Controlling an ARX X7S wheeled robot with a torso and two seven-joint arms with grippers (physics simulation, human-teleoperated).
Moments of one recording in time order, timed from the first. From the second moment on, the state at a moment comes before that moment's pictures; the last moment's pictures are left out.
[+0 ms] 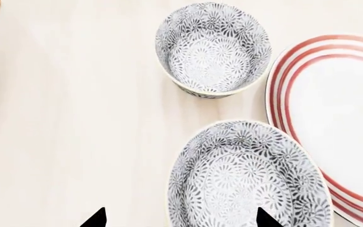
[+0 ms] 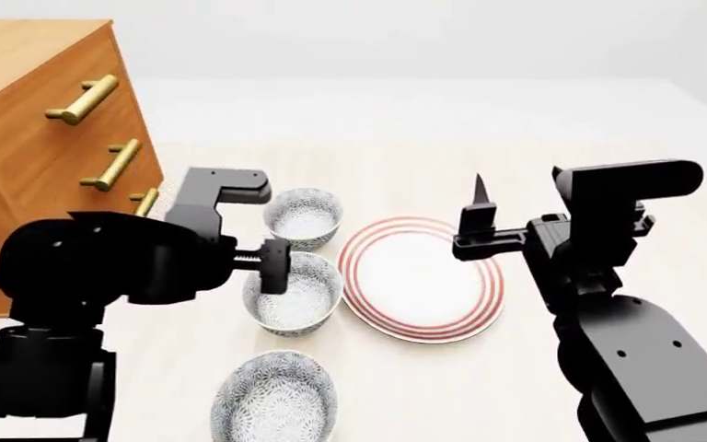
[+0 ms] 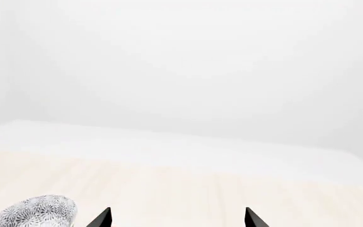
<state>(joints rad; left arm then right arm) -1.06 -0.27 0.19 -0.29 -0.89 -1.50 -0.48 0.55 0.26 -0.03 -0.48 0.29 0.92 0.08</state>
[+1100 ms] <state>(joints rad) -1.06 -0.23 0.22 -0.57 -0.87 -1.31 -0.48 0.53 0.27 -0.04 -0.45 0.31 0.90 0.10</state>
